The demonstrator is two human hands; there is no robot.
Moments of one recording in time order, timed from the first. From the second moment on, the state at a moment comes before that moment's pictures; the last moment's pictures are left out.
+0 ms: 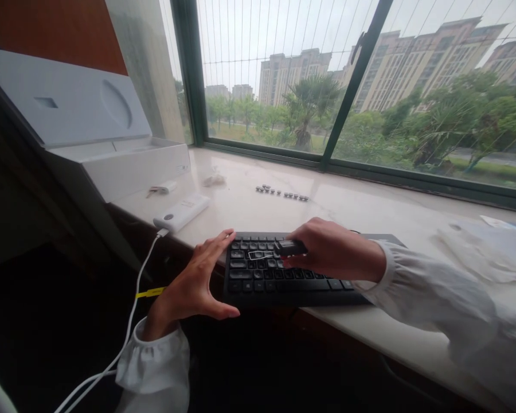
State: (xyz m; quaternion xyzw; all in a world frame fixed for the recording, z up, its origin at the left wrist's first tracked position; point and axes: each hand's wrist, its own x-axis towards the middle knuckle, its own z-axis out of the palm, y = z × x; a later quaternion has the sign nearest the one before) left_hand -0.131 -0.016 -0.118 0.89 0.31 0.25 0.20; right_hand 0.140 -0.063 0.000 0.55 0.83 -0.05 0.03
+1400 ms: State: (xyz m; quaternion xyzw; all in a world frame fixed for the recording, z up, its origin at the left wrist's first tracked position) left_hand -0.132 -0.016 -0.122 0.90 0.31 0.24 0.20; right_hand 0.129 -0.073 -0.015 0.48 0.87 0.08 0.08
